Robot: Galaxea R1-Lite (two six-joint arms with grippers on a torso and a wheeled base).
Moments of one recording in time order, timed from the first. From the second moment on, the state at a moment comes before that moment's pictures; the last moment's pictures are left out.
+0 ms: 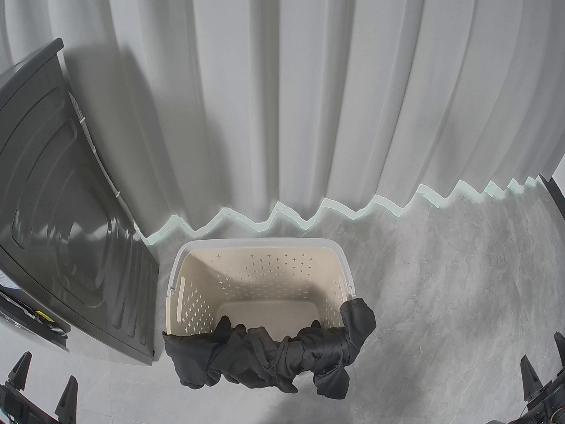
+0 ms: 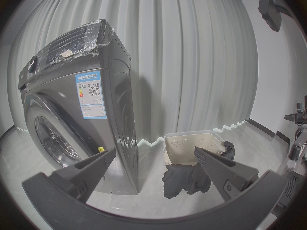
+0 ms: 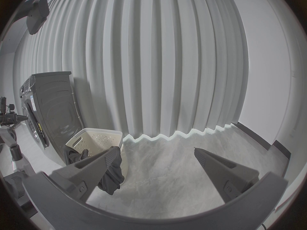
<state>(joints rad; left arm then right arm) 0.00 0.02 -0.02 0.00 -0.01 0.00 0.01 0.02 -0.02 0.00 0.03 -0.01</state>
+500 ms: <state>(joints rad) 0.00 0.02 -0.02 0.00 -0.01 0.00 0.01 0.02 -0.02 0.00 0.03 -0.01</state>
